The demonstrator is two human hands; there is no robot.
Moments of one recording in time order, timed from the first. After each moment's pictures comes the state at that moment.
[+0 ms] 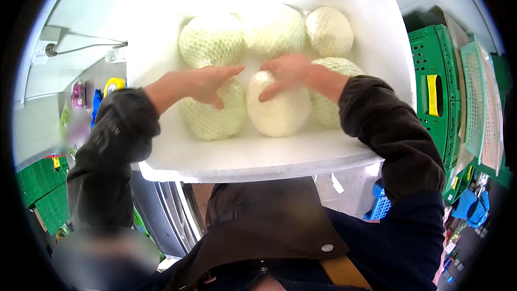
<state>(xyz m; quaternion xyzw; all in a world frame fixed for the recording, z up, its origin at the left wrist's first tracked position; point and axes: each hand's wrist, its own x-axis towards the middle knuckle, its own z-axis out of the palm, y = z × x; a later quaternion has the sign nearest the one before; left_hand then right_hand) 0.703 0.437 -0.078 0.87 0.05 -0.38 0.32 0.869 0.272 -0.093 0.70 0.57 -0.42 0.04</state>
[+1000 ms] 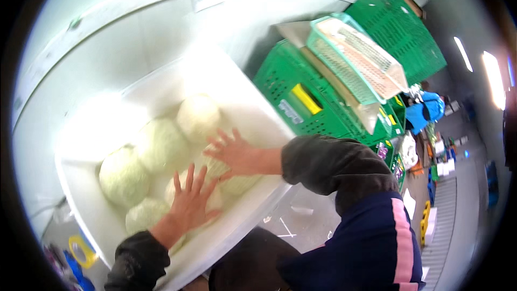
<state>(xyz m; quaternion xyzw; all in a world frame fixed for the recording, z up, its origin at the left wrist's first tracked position) 0.729 0.312 -0.114 0.97 -0.18 -0.11 0.14 0.897 0.141 -0.096 0.80 0.57 -0.14 0.12</state>
